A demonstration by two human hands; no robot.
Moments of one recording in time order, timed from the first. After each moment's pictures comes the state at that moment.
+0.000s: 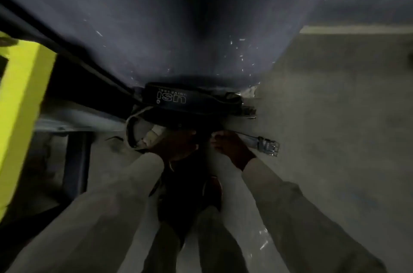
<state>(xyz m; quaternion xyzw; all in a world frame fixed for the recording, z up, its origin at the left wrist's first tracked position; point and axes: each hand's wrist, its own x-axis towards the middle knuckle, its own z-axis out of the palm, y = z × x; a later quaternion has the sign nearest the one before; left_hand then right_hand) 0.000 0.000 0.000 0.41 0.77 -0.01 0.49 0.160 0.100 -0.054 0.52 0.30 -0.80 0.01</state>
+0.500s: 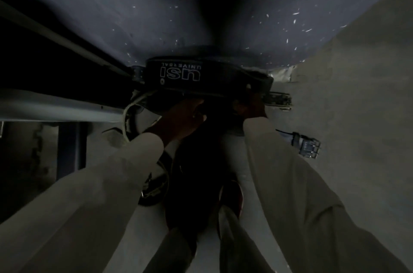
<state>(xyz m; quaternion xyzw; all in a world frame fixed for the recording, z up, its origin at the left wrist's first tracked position) -0.082 0.034 -0.152 0.36 0.80 0.08 0.47 0.048 0.183 -0.262 0.61 0.05 -0.75 -0.25</state>
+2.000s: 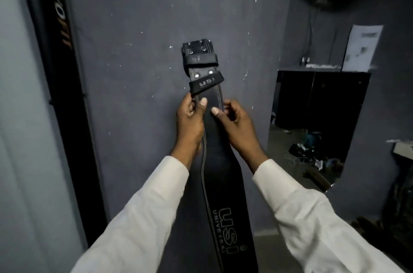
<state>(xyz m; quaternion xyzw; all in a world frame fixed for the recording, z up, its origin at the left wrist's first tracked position) 0.005 -0.014 0.694 0.45 0.37 0.80 0.13 0.110 0.049 0.686 0.13 0.74 -0.38 -0.54</state>
